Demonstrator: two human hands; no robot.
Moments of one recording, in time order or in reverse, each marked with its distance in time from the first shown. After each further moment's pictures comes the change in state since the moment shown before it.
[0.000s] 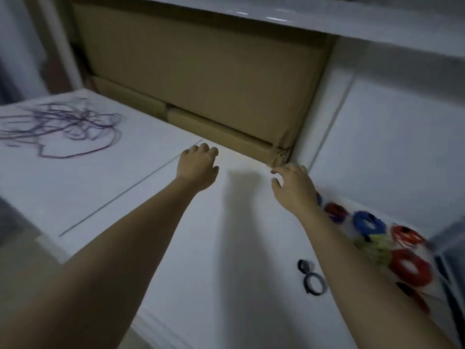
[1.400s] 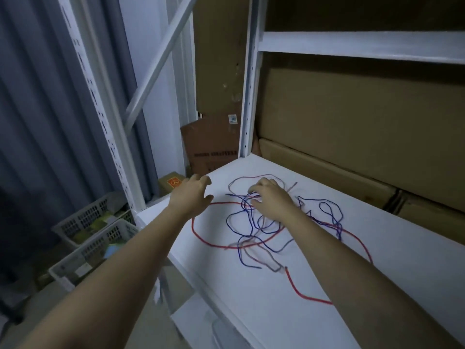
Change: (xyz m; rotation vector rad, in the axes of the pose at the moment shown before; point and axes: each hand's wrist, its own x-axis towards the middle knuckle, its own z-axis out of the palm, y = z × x) left_hand 0.074 -0.716 -0.055 0.005 -0.074 -0.290; right_hand 0.332 -0.607 0.360 0.097 -0.320 -0.398
